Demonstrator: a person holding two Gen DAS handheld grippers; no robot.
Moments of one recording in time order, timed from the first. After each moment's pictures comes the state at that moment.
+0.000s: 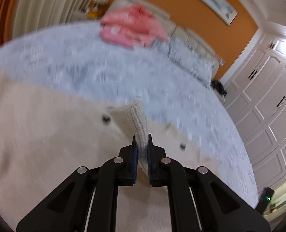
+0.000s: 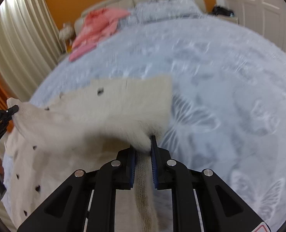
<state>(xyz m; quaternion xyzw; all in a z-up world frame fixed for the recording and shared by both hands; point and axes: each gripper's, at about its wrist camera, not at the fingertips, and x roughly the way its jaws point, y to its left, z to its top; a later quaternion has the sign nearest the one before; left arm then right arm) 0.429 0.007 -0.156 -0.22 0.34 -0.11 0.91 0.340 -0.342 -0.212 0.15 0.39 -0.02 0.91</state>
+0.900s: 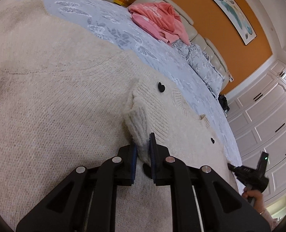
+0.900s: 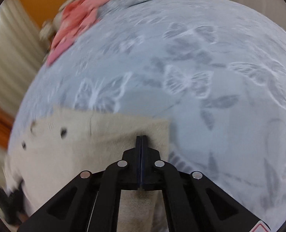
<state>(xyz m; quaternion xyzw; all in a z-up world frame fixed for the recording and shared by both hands) 0.413 0.060 -0.282 -0.33 0.35 -0.09 0.87 0.476 -0.387 -0.239 0.20 0.46 -0.05 0.86</state>
